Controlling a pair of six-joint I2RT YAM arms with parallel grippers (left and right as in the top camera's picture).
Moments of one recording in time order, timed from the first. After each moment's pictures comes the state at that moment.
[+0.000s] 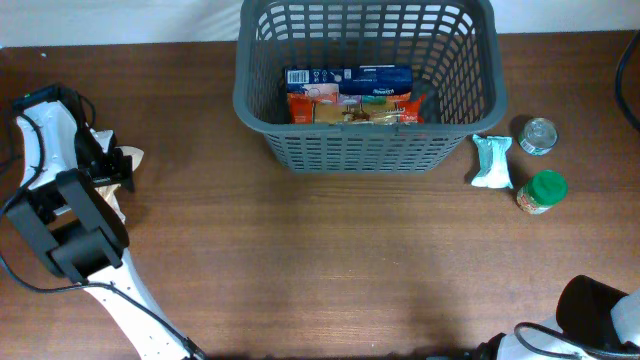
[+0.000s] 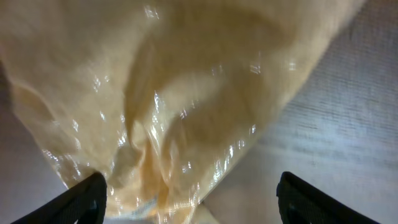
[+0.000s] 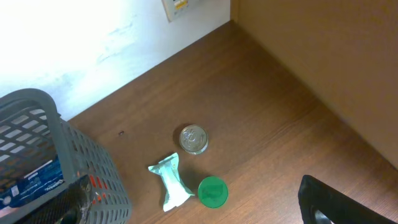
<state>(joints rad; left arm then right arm) 0.45 2.35 2.02 -1.40 -0.12 0.23 -0.46 1.76 2.67 -1.62 0.03 0.18</state>
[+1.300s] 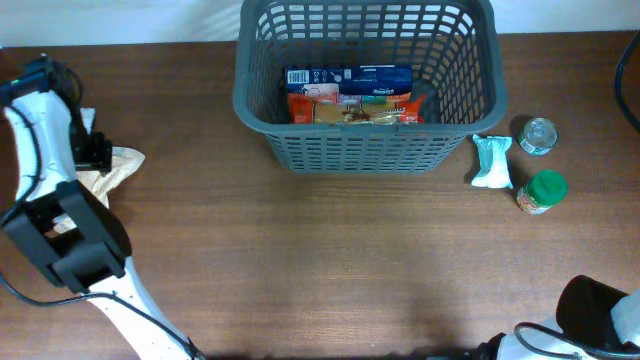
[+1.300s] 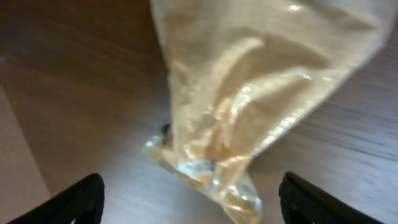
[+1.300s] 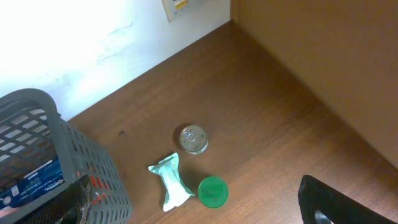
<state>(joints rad) 0.43 2.25 2.07 -1.35 -0.33 0.29 -0.46 1.76 2.67 -1.62 0.03 0.18</state>
